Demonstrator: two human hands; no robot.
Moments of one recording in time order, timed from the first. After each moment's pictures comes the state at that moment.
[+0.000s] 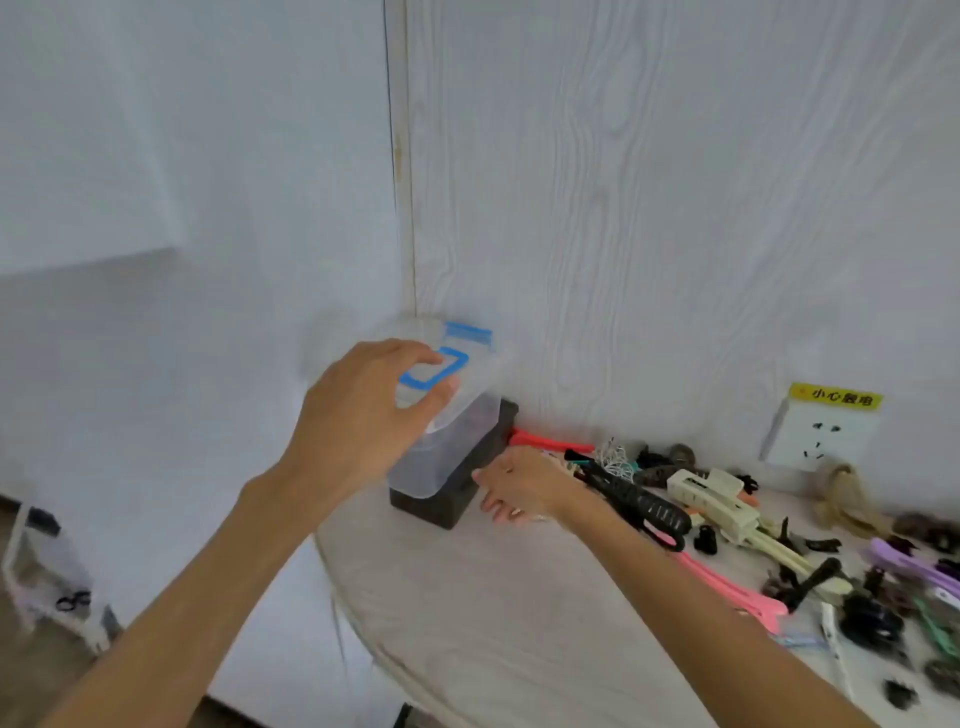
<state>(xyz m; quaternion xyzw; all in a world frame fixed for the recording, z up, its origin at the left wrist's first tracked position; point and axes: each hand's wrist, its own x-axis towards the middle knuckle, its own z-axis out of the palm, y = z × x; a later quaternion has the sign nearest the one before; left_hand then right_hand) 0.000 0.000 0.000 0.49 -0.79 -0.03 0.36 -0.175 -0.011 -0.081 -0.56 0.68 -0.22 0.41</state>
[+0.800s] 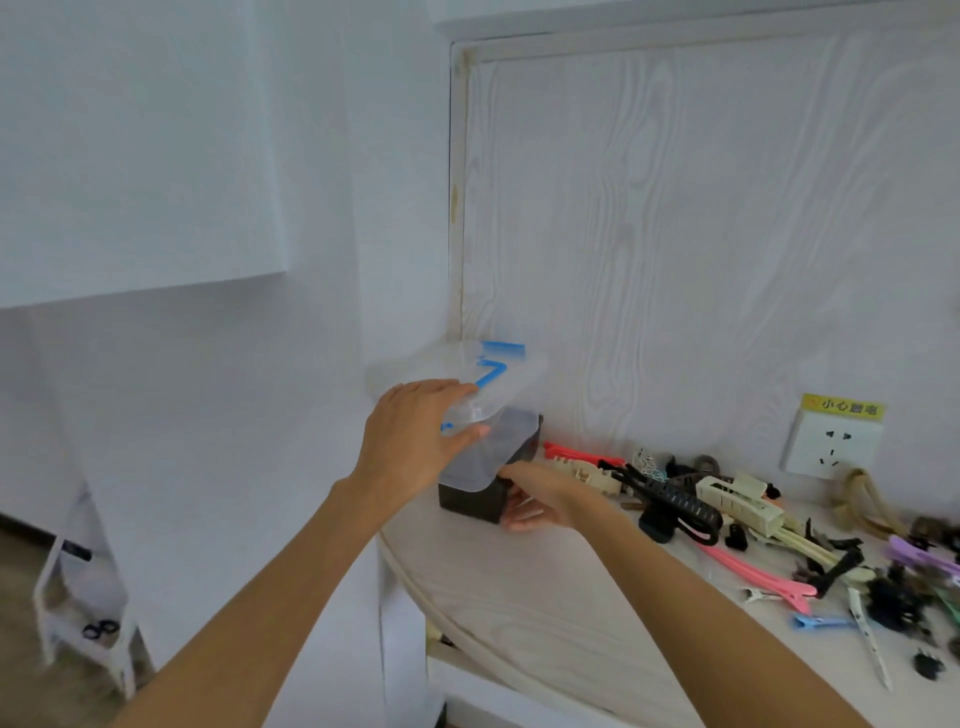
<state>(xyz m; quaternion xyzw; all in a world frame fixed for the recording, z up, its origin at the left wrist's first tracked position) 0.034 -0.004 -0.039 0.45 -0.82 0.03 0.35 -0.134 -0.002 -0.088 -0.44 0.67 -0.33 0.49</state>
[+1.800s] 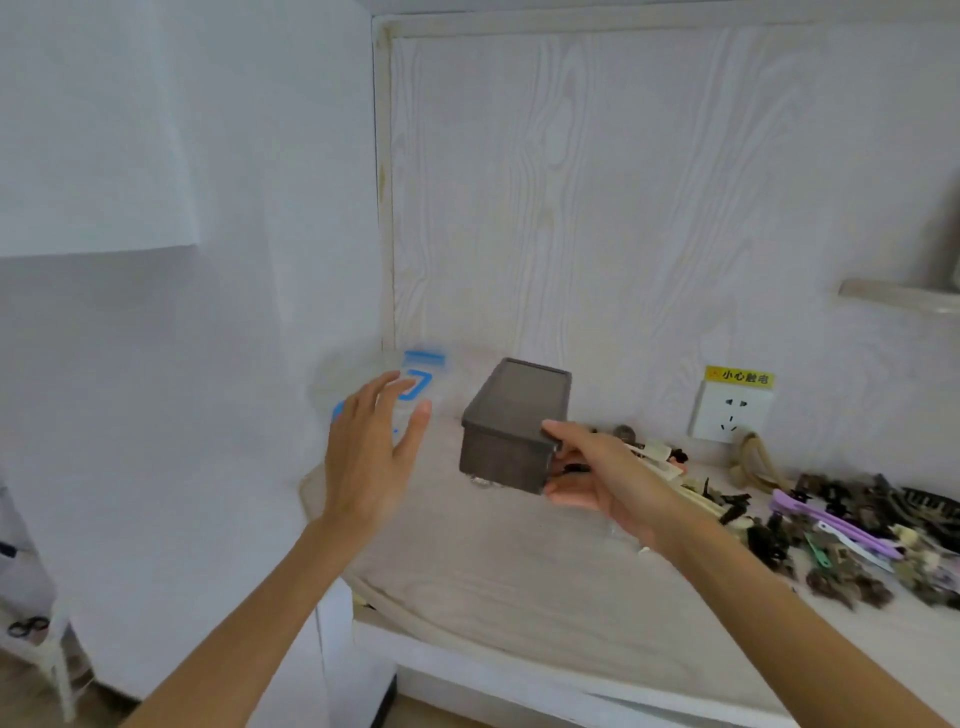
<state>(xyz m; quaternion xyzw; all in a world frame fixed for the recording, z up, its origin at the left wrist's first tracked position) -0.014 0.019 -0.092 0.45 -0.74 -0.02 0.51 -0.215 0.126 -0.045 -0.42 0.56 -0.52 0.49</state>
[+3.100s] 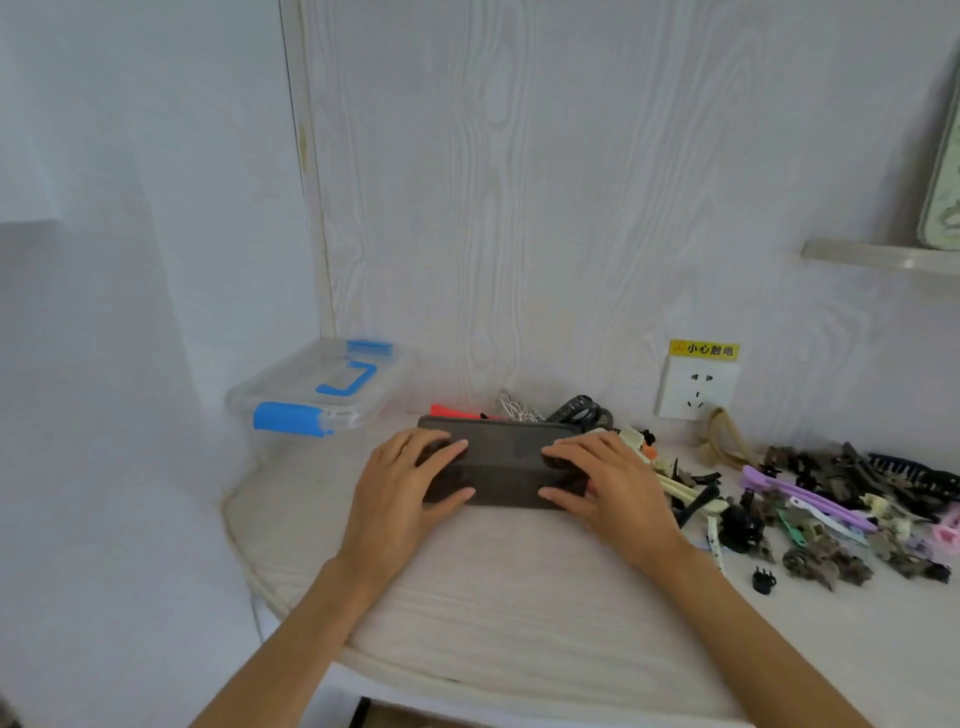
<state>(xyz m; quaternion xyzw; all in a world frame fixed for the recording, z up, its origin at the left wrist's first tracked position) -0.079 0.004 -0.153 0.33 -0.86 0.09 0.38 -0.307 0.101 -0.138 -0.69 0.63 -0.29 -0.21</state>
